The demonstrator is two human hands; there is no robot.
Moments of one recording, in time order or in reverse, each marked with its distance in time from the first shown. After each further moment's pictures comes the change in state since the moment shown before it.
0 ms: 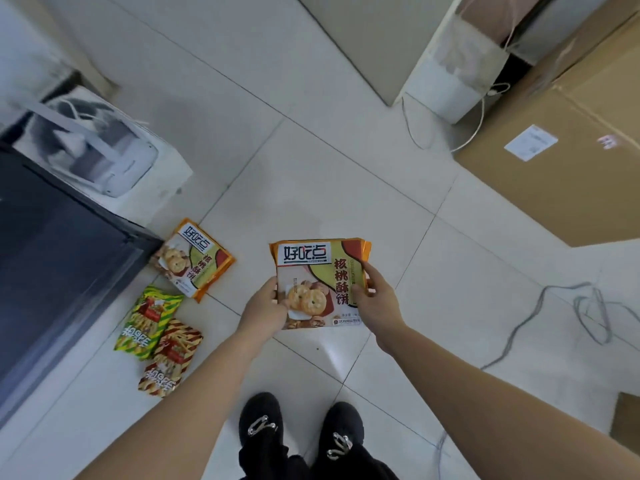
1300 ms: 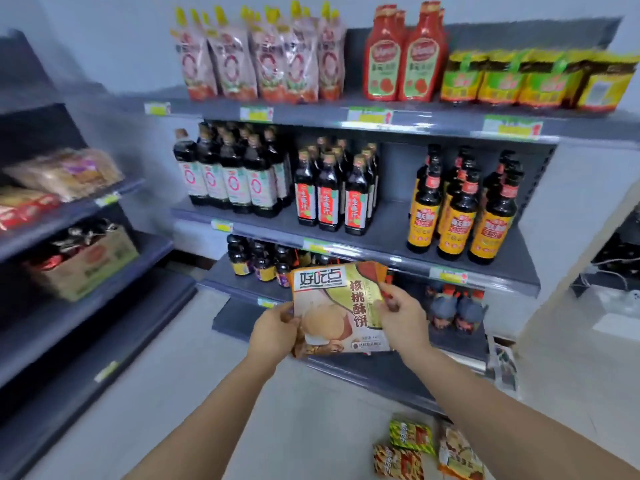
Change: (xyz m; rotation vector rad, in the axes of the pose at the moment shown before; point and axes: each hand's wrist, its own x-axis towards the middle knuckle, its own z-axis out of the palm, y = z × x) left_hand -0.723 -0.108 -0.258 -0.775 1.320 -0.065; right_hand -0.658 -0.230 0.163 -0.452 -0.891 -1.172
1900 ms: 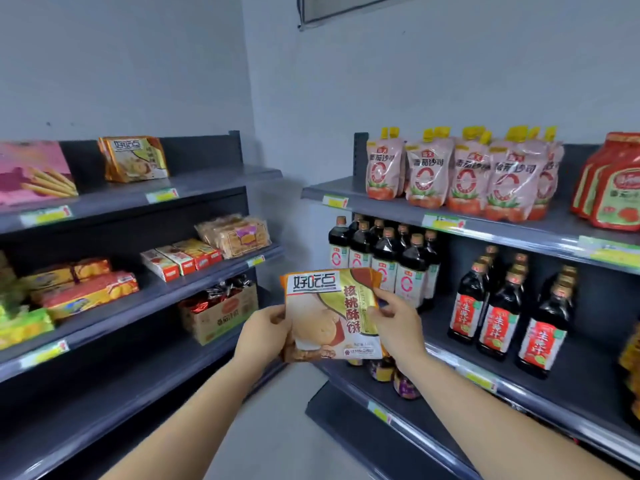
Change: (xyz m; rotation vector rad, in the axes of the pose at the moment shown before) left_hand 0.086 0.010 -0.323 -0.046 0.424 0.076; right_hand 0.058 -0.242 0.274 0.143 -0.306 -0.289
